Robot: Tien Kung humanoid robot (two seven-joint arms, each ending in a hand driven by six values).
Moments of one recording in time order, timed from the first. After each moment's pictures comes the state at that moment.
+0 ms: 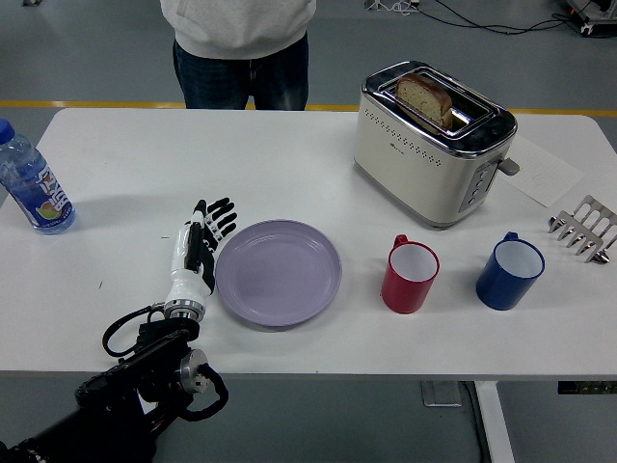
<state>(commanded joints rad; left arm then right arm) -0.49 0.00 -0.70 -0.81 0.32 0.37 -0.65 0.11 -0.03 1.33 0.18 -1.51 0.04 -0.28</state>
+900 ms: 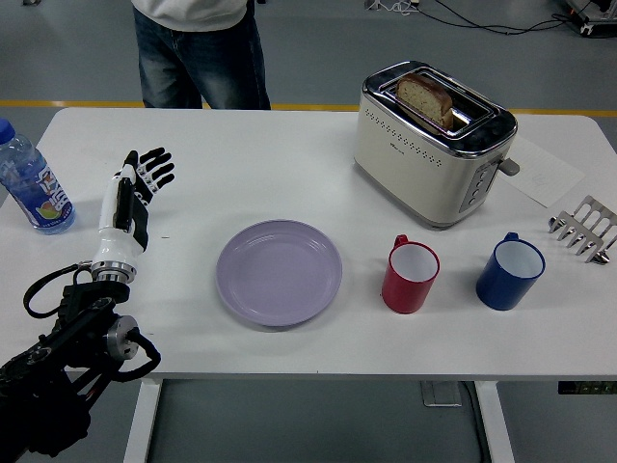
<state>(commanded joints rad) -0.41 0.20 -0.98 -1.00 0.59 0.28 -0.52 0.11 -0.05 1.33 0.18 -1.49 0.03 -0.27</state>
